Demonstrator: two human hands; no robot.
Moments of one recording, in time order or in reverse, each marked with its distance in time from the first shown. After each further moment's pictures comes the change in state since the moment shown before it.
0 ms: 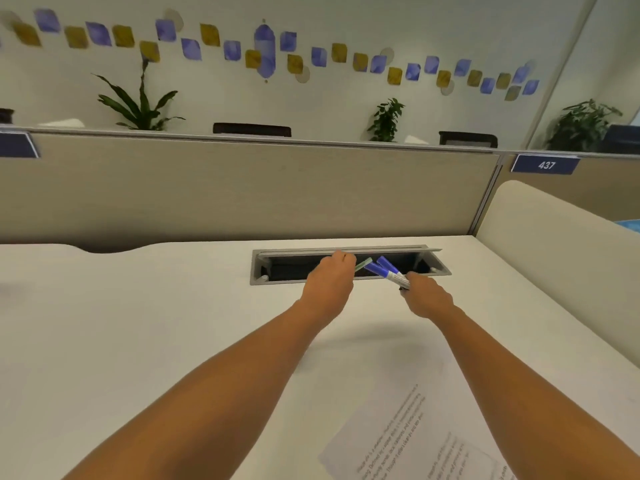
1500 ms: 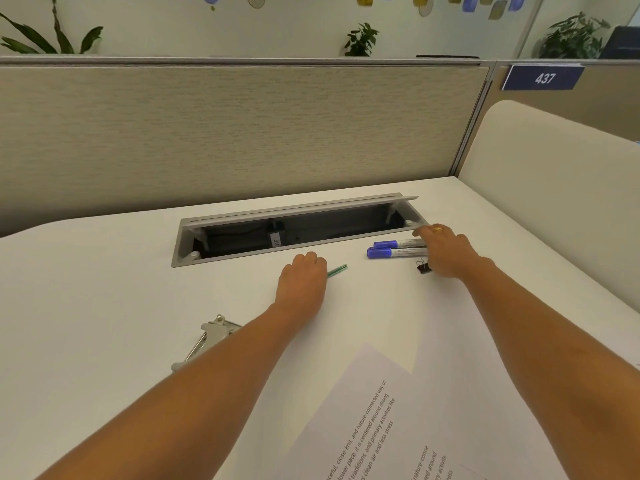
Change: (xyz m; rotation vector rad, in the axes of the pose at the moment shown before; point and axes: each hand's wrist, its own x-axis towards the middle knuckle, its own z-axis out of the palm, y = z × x) left_hand 0.036 0.007 0.124 0.169 -0.237 -0.039; right_hand 0.093 0.126 0.021 -0.274 -0.021 -0.128
